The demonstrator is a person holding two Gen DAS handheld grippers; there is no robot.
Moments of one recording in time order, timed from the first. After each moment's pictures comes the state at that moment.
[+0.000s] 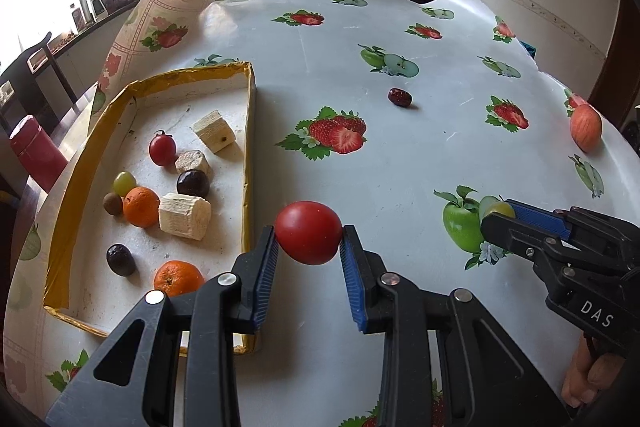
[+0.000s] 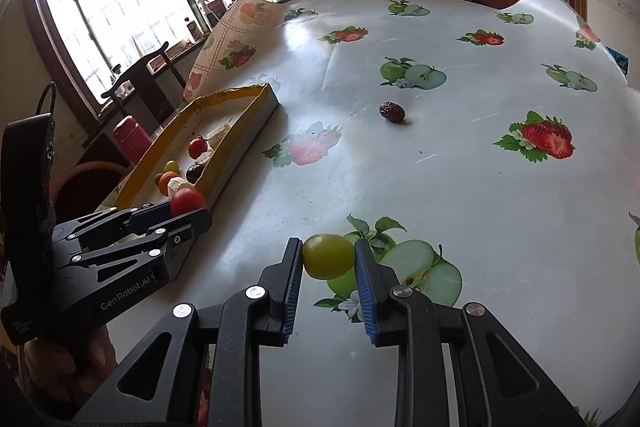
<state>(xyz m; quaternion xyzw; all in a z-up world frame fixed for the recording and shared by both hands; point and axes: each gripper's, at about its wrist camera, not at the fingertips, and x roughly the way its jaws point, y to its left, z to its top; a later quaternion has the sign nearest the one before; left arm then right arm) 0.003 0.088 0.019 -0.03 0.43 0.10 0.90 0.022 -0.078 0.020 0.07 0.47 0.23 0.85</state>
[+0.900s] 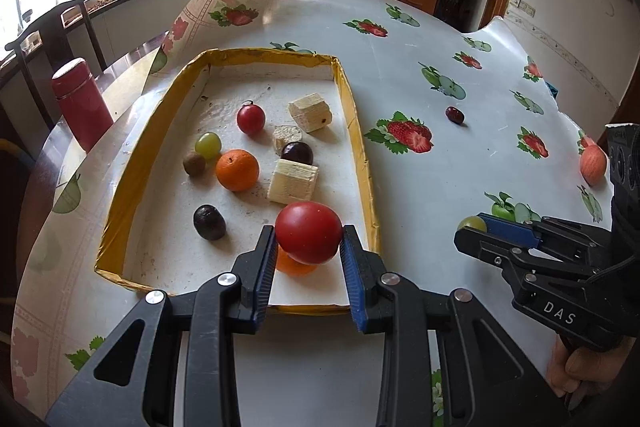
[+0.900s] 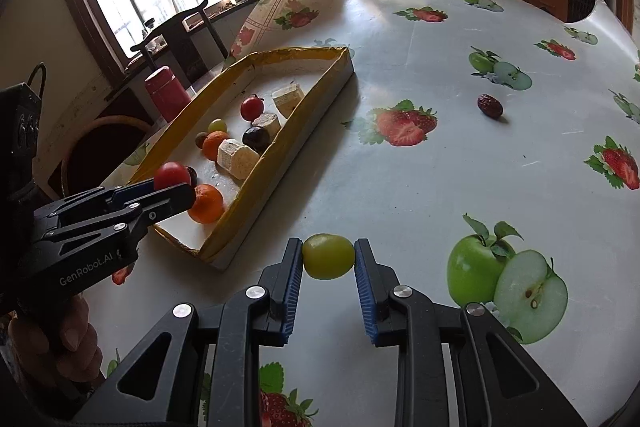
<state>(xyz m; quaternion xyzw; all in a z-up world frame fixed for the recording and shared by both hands) -0.047 0.167 0.023 -0.10 0.42 0.13 0.89 0.019 0.005 0.013 0.02 0.49 0.30 0.82</state>
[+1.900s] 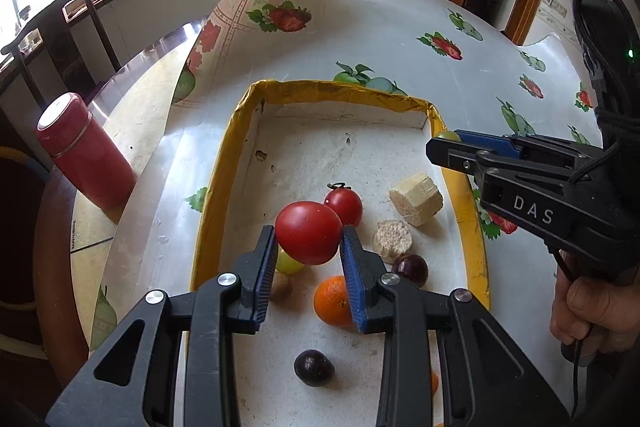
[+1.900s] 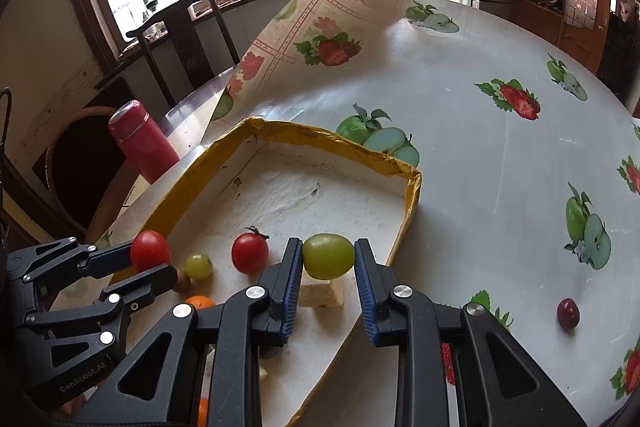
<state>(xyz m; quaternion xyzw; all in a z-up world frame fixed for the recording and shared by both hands) 0.043 0.273 0.026 -0.10 0.46 0.15 0.87 0.177 0.141 0.023 -0.05 0.48 0.31 0.82</state>
